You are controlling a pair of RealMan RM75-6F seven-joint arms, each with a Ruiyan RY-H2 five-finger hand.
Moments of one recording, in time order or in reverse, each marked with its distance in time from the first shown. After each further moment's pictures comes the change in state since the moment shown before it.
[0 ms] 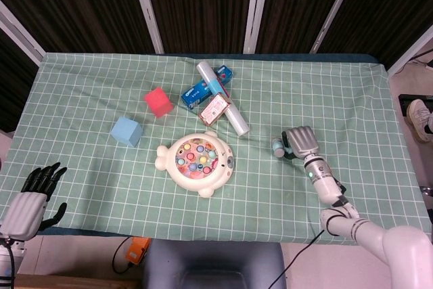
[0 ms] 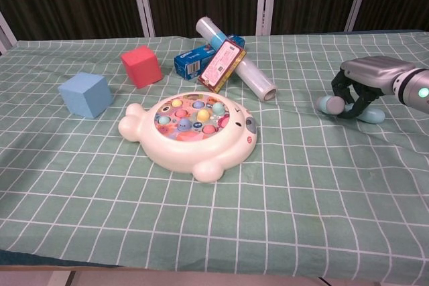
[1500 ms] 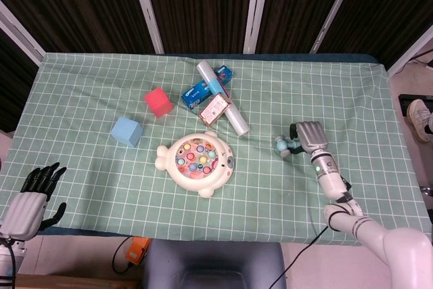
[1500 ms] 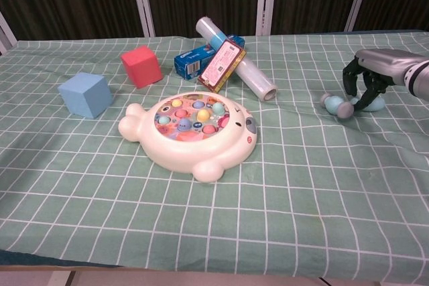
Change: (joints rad) left arm 0.001 -0.005 -0.003 -0.005 -0.014 -0.005 0.027; right arm -0.014 -0.020 0.066 0.088 -0.012 -0.028 0.144
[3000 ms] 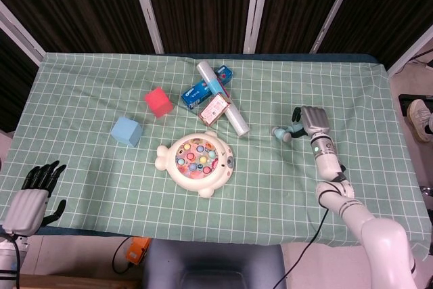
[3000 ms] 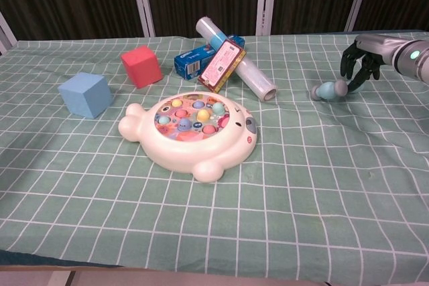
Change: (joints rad) left arm -0.015 -0.020 -0.021 0.002 -0.062 -0.039 0.053; right arm 0.136 -0.096 0.112 0.285 0.092 -0.213 0.082
